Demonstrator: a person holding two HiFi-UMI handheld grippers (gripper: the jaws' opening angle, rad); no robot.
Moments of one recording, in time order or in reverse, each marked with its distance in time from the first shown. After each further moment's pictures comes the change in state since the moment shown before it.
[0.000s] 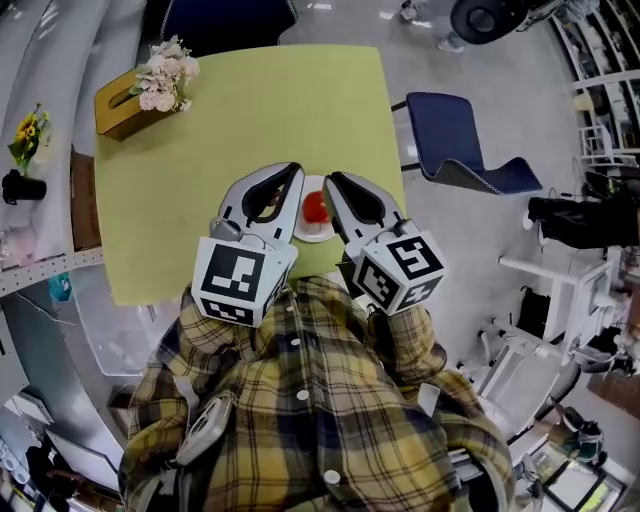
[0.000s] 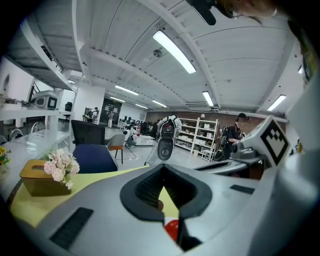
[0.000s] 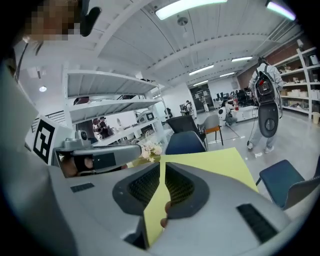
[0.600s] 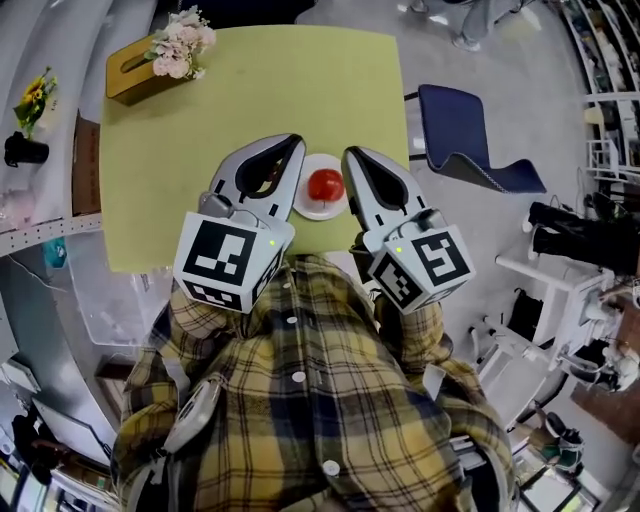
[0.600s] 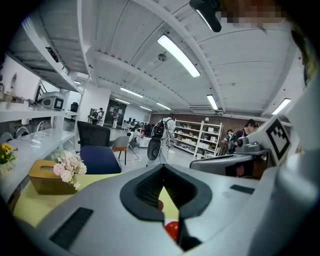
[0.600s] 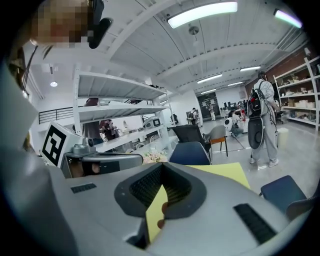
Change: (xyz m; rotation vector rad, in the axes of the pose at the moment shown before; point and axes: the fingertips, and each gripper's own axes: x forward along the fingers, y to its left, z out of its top) left arm -0.022 0.007 0.024 -0.034 -0.029 0.039; right arm -0.019 0.023 0.047 -0.093 -0.069 0.038
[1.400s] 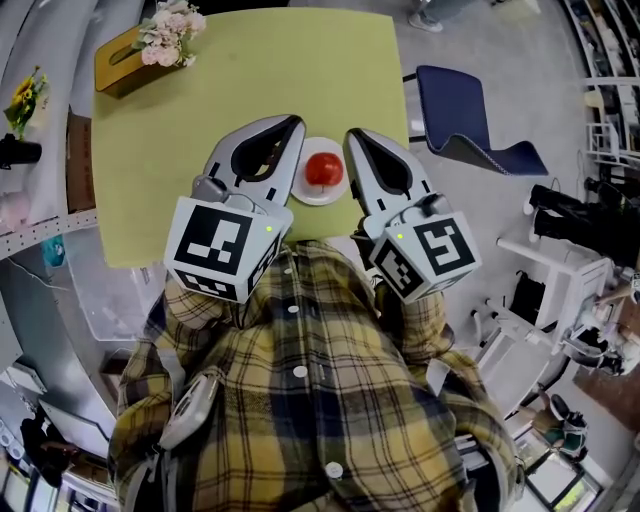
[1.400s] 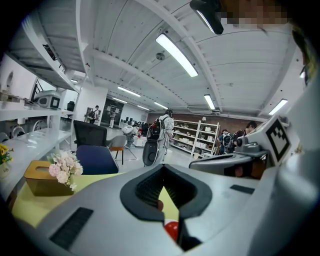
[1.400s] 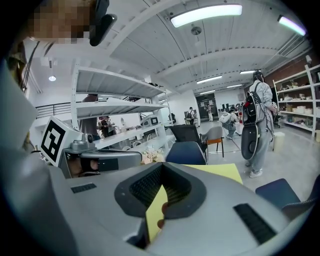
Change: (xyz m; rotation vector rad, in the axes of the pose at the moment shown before) left arm 0.006 0.002 -0.005 0.005 0.006 -0.033; right arm 0.004 -0.005 -0.007 -0.030 0.013 -0.038
